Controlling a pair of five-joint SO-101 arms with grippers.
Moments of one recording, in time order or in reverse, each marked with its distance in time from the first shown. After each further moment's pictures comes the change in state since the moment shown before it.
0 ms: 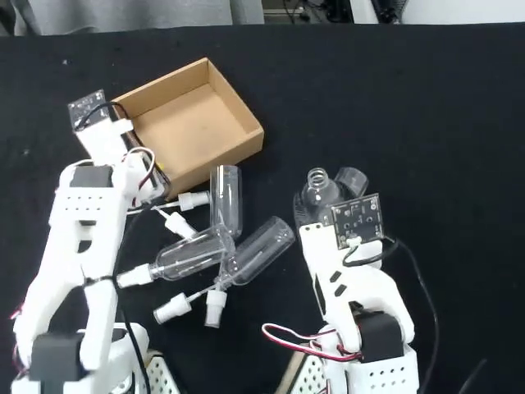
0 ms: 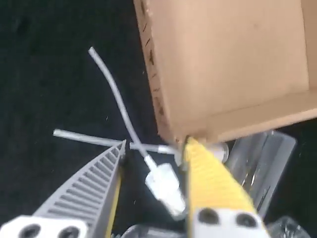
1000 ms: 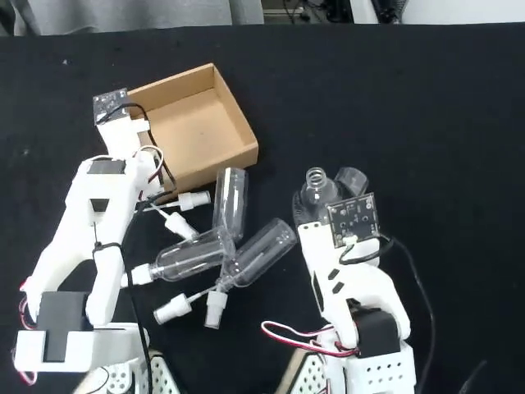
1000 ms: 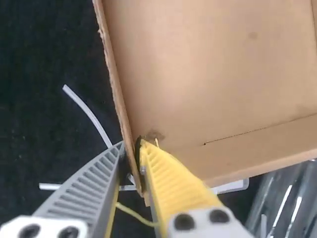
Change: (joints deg) left arm 0.3 13.6 -1.0 -13.5 -9.1; right arm 0.1 0.0 2.9 -3.3 1.0
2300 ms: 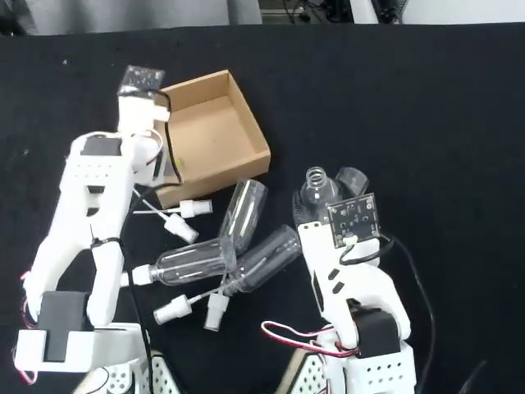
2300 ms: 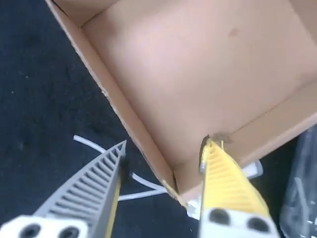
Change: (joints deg) left arm 0.9 0.1 -12.9 12.1 -24.1; right arm 0.0 0.0 0.0 -0.3 0.1
